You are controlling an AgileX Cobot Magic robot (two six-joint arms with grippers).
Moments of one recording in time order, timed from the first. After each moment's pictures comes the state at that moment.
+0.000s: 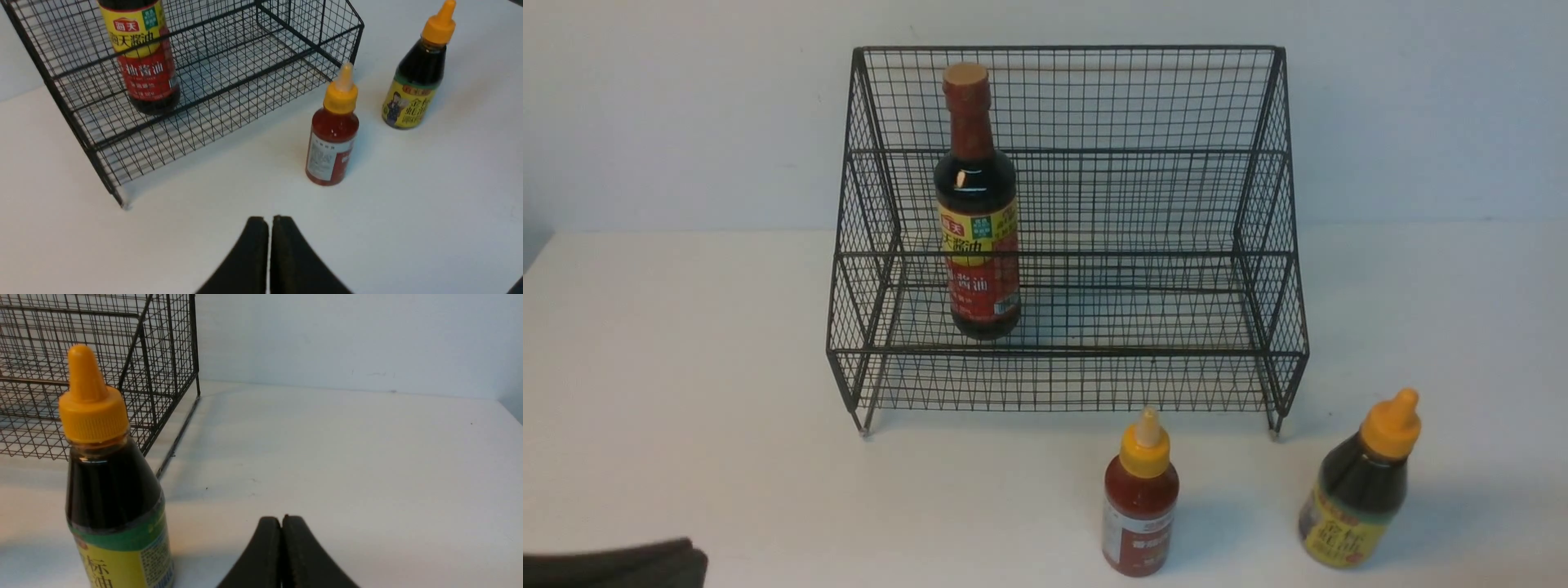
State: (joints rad) right arm 0.04 -0.01 0.03 -0.02 0.36 -0.02; left arm 0.09 0.34 -0.59 -0.76 1.06 0.78
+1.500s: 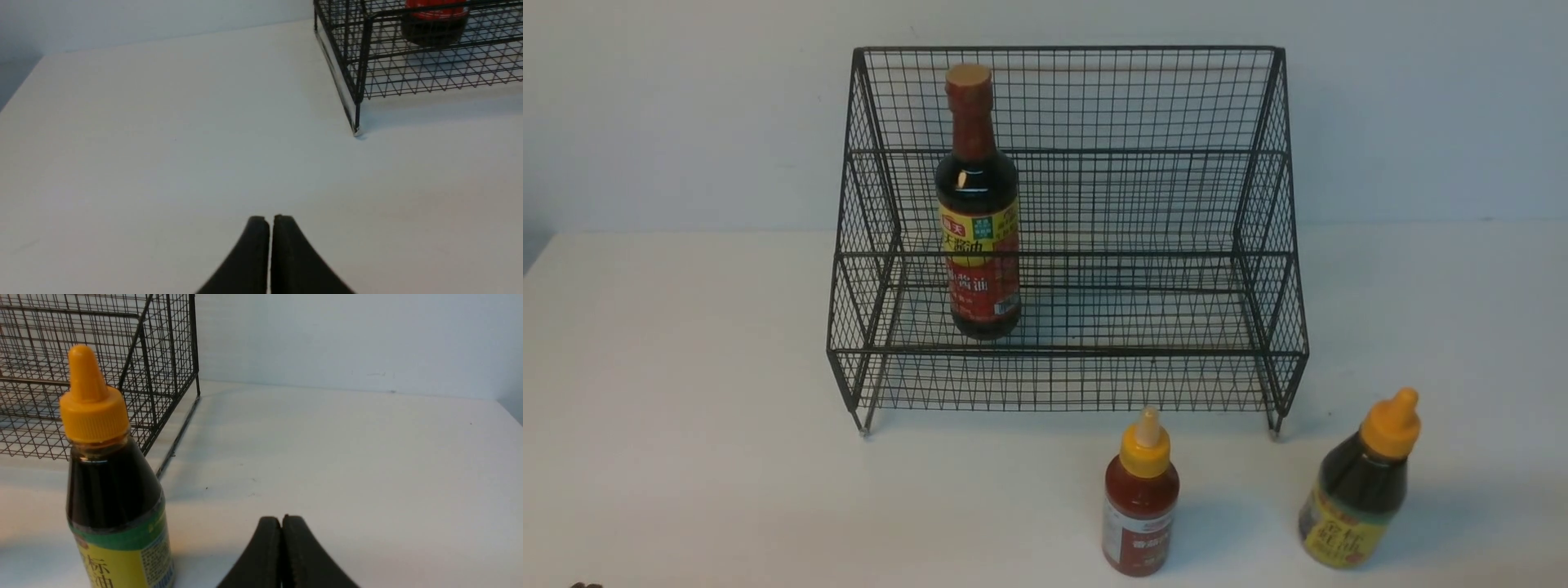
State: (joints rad) right arm 0.04 -0.01 0.03 -0.02 0.36 -0.02; left arm -0.04 -0.01 0.03 -0.12 0.39 0.17
